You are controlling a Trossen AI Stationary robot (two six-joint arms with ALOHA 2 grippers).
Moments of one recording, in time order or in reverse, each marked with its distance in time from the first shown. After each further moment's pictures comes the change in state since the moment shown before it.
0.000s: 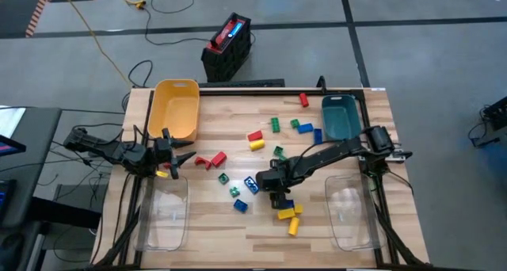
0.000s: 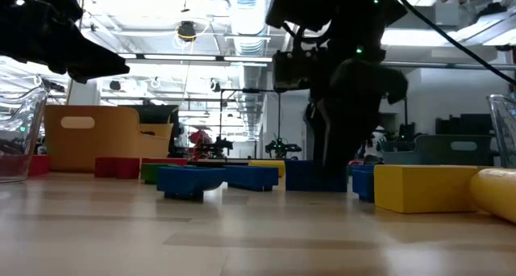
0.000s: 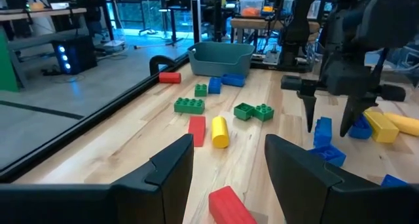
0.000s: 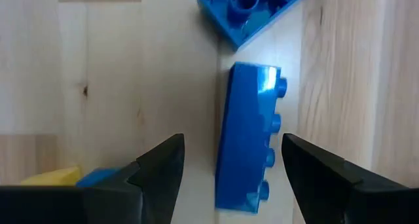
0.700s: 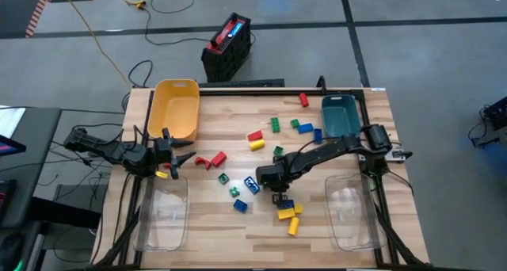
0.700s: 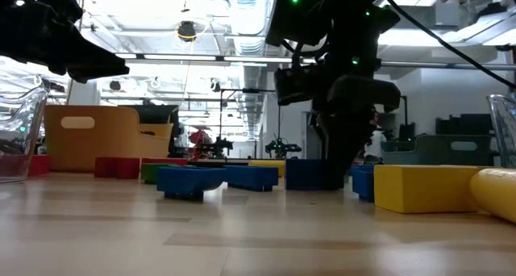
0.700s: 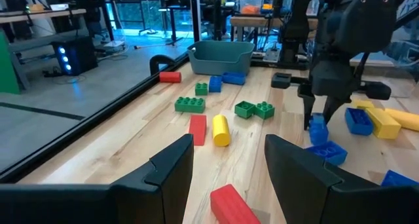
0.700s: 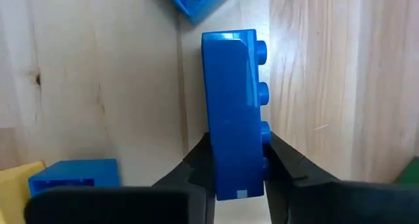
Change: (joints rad) left arm 0.000 0.000 0.000 -0.008 0.001 0.009; right arm -0.057 0.019 0.003 -0.078 0.012 -0.004
